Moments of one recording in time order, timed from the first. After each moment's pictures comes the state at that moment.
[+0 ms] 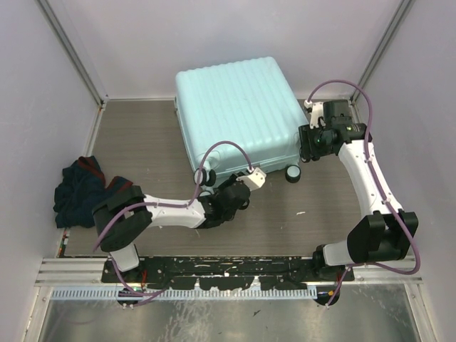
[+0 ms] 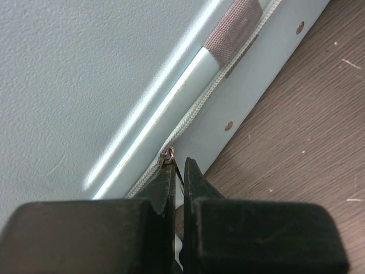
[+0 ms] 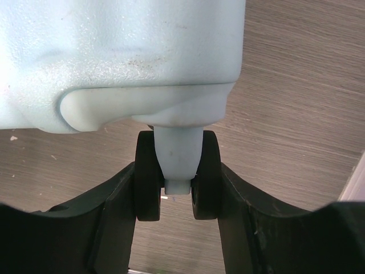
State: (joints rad) left arm -1.15 1.71 0.89 0.37 -0.75 0.23; right arm 0.08 1.40 1.36 -0.90 -0.11 -0.14
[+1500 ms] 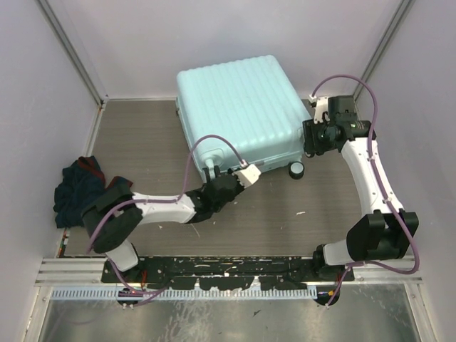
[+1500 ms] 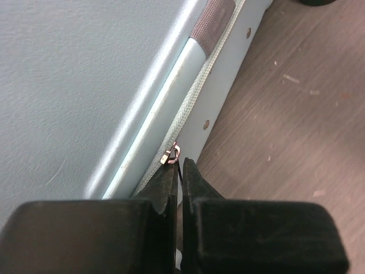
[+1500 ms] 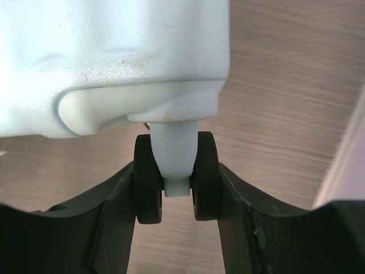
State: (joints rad) left arm -1.07 1.72 0.90 0.45 -0.46 0.25; right arm 0.04 1.42 1.40 -0.86 -0.05 -0.18
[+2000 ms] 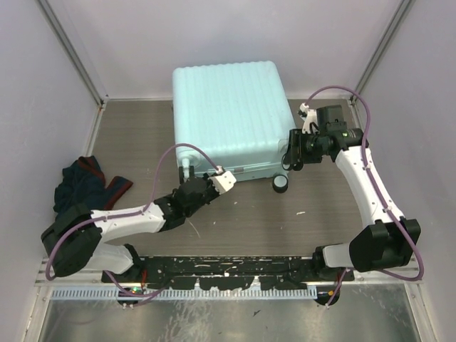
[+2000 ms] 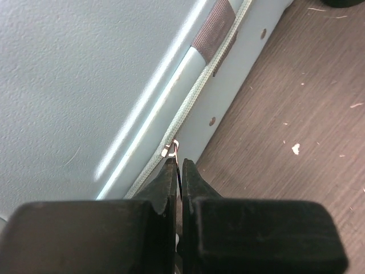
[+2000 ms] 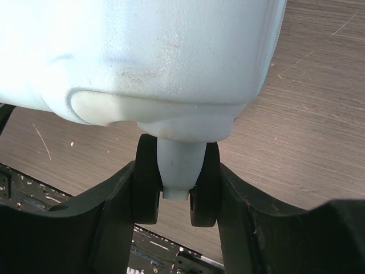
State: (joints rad) left arm -0.93 1.30 0.58 0.36 -0.22 0.34; right arm 0.13 1.34 1.31 -0.93 -0.33 0.08
